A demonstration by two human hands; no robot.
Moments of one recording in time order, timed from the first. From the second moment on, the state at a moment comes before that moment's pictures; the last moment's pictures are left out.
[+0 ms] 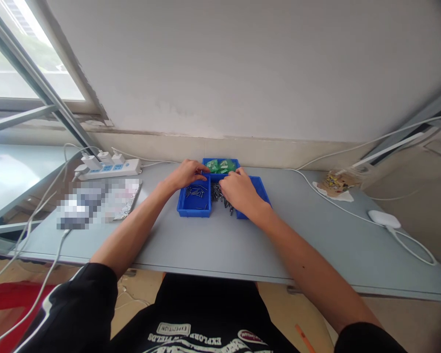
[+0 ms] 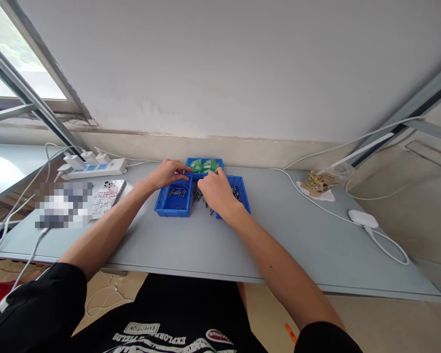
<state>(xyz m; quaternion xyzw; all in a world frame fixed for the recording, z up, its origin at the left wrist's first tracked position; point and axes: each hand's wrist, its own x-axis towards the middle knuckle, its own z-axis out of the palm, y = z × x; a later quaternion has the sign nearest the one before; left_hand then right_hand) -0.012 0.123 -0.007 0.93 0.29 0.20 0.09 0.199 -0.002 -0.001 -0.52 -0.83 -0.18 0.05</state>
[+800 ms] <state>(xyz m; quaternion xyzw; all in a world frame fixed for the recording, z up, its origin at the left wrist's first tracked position) 0.014 0.024 -0.001 0.90 0.21 0.39 -0.04 0.219 -0.026 -0.007 -0.43 -0.81 -0.15 0.36</state>
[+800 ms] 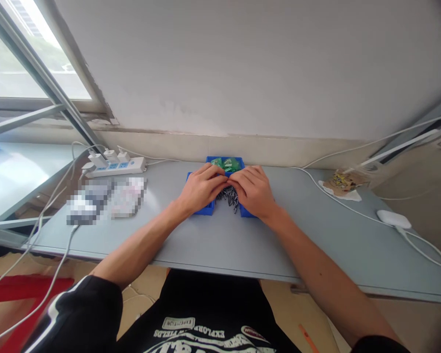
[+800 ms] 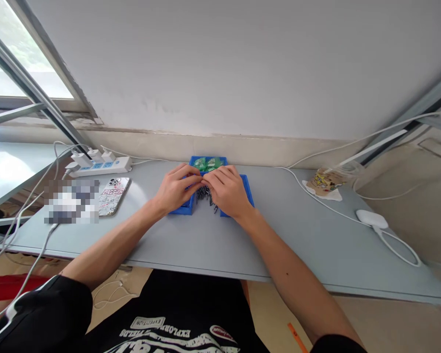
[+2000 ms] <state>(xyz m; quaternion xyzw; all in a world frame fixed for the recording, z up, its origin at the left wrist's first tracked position) 0.012 0.021 0.001 0.88 0.20 0.43 -0.03 0.223 -0.019 -0.011 -0.38 -0.82 -0.20 0.39</state>
